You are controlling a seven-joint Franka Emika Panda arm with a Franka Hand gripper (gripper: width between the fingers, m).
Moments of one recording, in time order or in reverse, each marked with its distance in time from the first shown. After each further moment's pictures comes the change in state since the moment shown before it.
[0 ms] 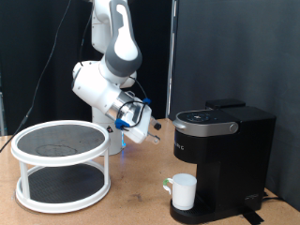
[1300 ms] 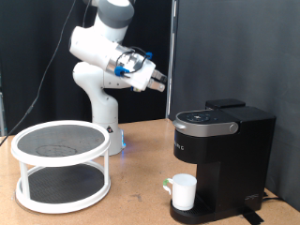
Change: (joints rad) arm -0.001 -0.344 -0.052 0.005 0.014 -0.186 0.267
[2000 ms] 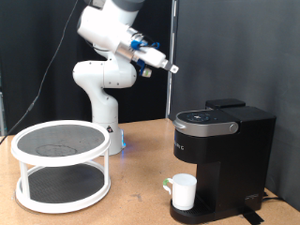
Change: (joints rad) arm 0.004 0.039 0.093 0.161 -0.151 0.020 -0.102
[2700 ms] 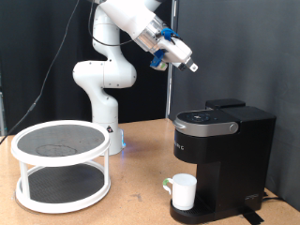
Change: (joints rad) arm -0.002 0.106 0.084 0.162 -0.212 0.017 0.079
